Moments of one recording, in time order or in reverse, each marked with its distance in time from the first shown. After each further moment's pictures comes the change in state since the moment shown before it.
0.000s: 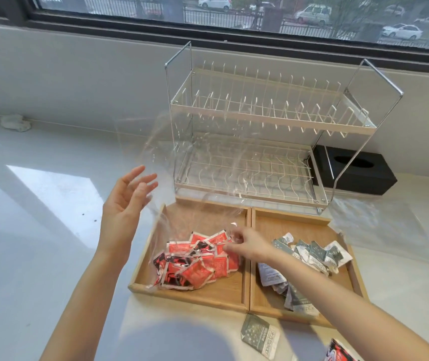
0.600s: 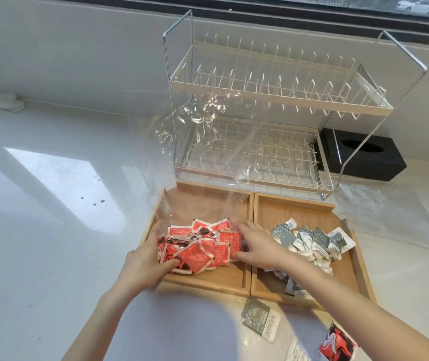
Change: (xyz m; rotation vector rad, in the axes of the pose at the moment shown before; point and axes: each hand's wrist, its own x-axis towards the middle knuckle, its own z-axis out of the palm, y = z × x) left_hand -0.057 -0.082 -0.010 0.903 -0.346 -0.363; right_hand -0.012 0.023 0.012 -0.462 0.001 -0.133
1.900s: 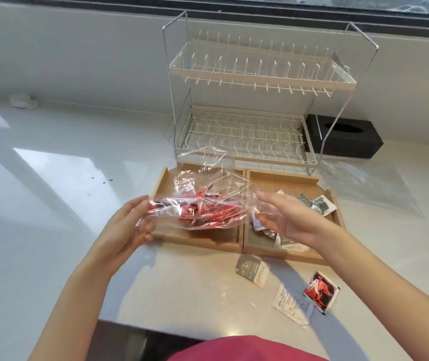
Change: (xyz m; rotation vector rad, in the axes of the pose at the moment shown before) left_hand -0.077 0.025 -0.039 -1.109 -0.011 -0.116; right_hand -0.109 -0.026 -0.041 1.438 0.077 0.238
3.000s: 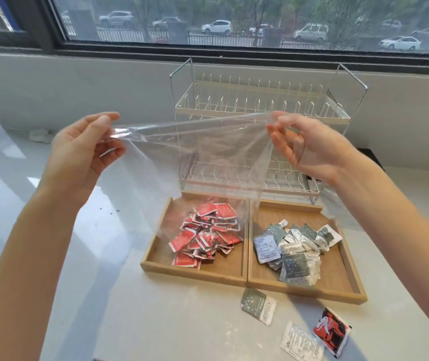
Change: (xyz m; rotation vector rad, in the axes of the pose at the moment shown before) left_hand 0.011 0.155 0.019 0.024 0.071 0.592; right_hand -0.022 -0.148 0.025 0.302 -0.087 -0.403
